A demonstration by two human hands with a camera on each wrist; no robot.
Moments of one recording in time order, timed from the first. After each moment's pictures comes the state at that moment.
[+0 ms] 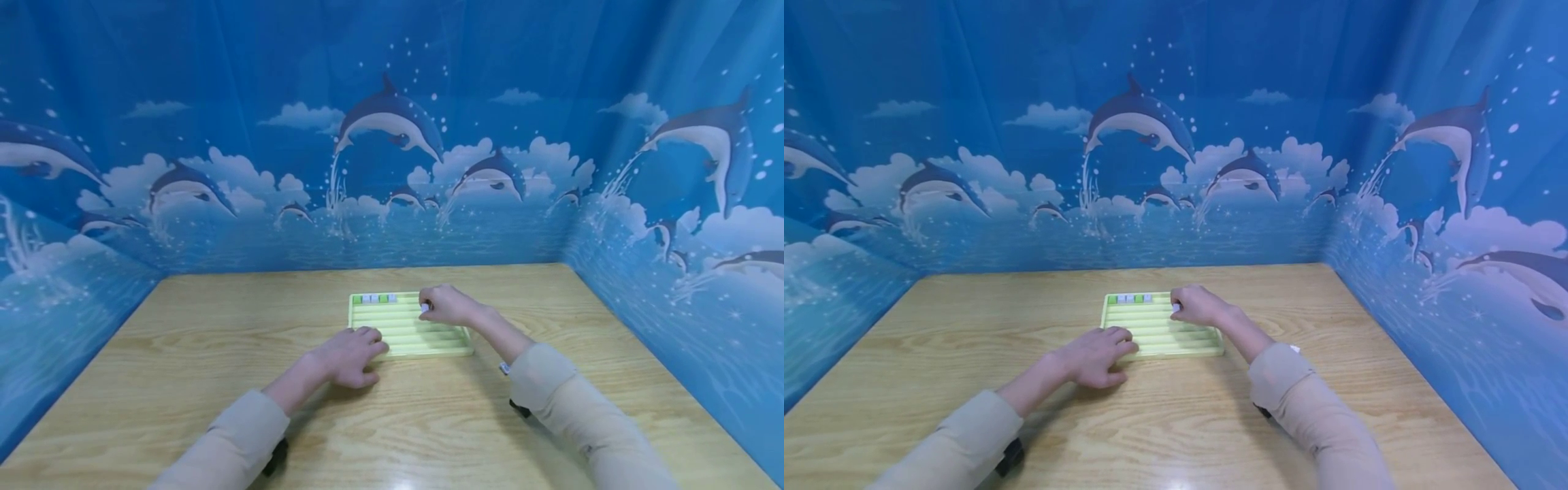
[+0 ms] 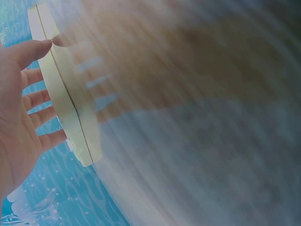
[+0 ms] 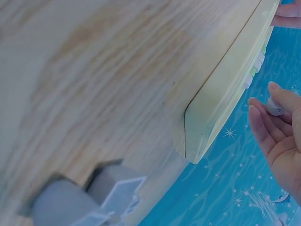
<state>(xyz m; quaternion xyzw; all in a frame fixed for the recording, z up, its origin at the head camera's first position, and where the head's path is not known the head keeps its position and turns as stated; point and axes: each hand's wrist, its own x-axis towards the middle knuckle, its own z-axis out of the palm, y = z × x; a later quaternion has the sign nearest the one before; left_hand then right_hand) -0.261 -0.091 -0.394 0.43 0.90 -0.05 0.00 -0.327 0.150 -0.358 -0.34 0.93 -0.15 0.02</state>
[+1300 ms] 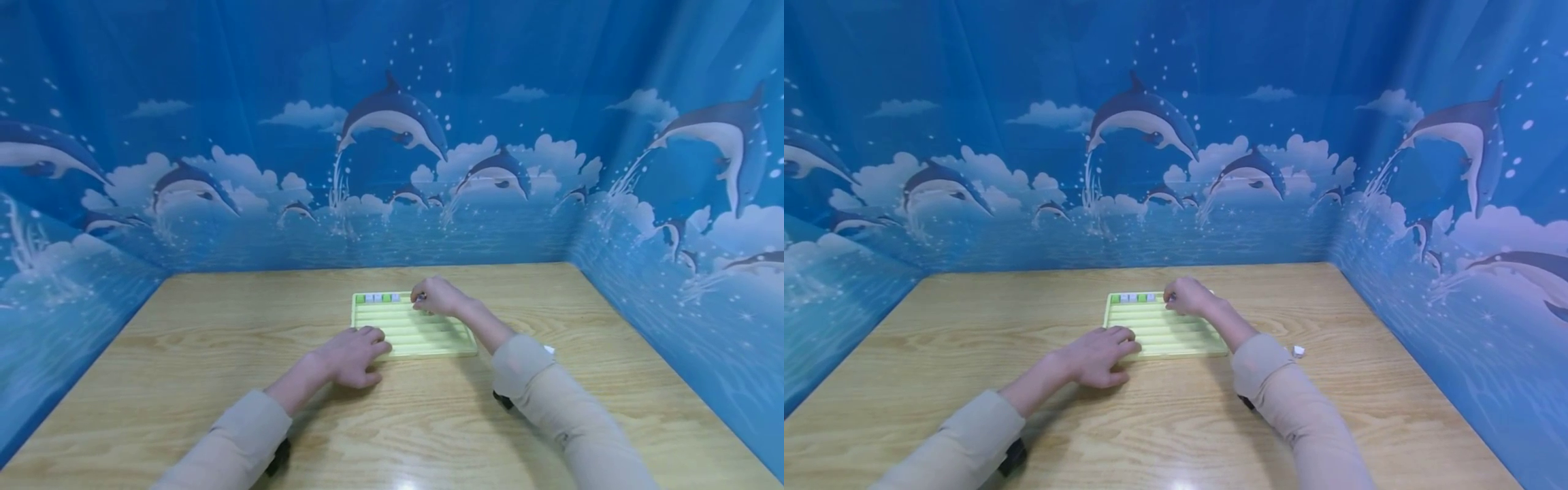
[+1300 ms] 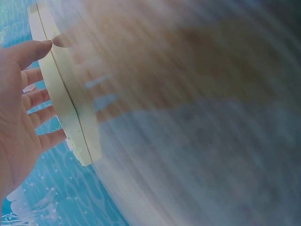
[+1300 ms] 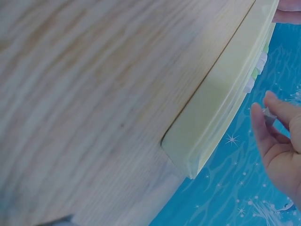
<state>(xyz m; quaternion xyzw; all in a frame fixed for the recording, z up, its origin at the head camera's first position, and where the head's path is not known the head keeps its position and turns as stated) -0.262 -0.092 -0.394 0.43 0.90 -0.05 0.01 -0.351 0.132 -0.364 -0.30 0.93 -0.20 0.05</state>
